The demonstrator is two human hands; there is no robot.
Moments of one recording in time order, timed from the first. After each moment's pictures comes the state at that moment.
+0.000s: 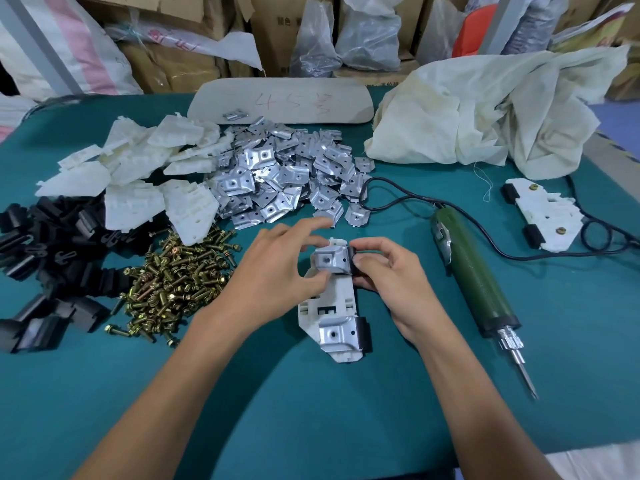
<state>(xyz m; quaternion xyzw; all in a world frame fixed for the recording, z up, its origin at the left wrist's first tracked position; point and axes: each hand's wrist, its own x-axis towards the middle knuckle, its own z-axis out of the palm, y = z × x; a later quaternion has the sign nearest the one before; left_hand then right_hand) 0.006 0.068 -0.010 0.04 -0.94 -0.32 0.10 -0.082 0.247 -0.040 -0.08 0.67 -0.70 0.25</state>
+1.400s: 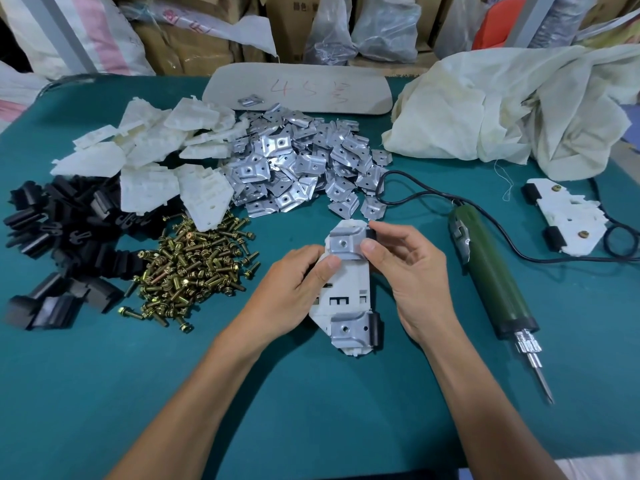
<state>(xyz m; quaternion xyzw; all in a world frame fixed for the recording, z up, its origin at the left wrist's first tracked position) 0.021 0.079 -0.049 0.05 -0.86 -0.49 0.12 -0.069 0.242 -0.036 -0.14 0.62 -0.76 0.14</state>
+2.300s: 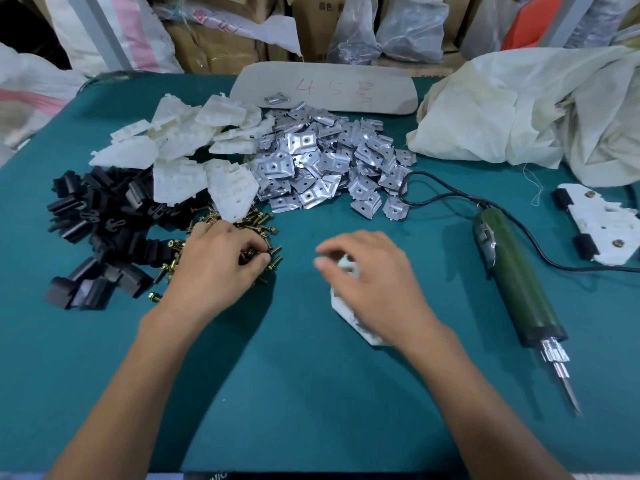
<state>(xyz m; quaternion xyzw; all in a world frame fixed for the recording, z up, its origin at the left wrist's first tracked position) 0.065 -0.006 -0.022 0.23 -0.96 -0.16 0.07 -0.040 0.202 -0.017 -0.42 0.82 -0.38 0.01</state>
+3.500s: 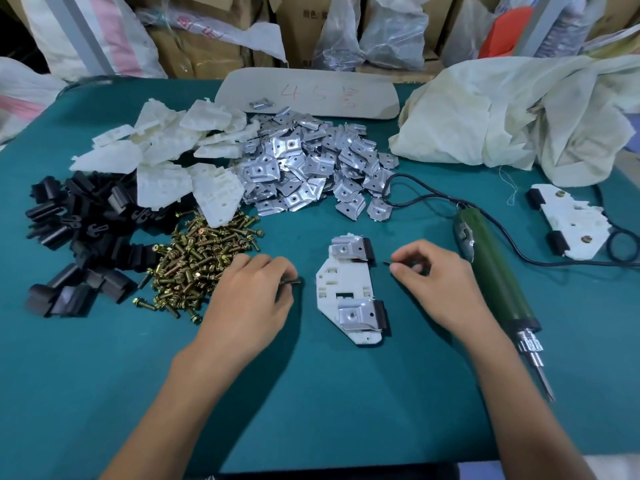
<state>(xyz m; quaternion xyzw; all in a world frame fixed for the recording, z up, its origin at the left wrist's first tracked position) 0.072 0.066 -0.022 0.18 -0.96 -0.20 0.08 -0.092 0.282 -0.038 -0.23 0.88 -0.41 0.07</state>
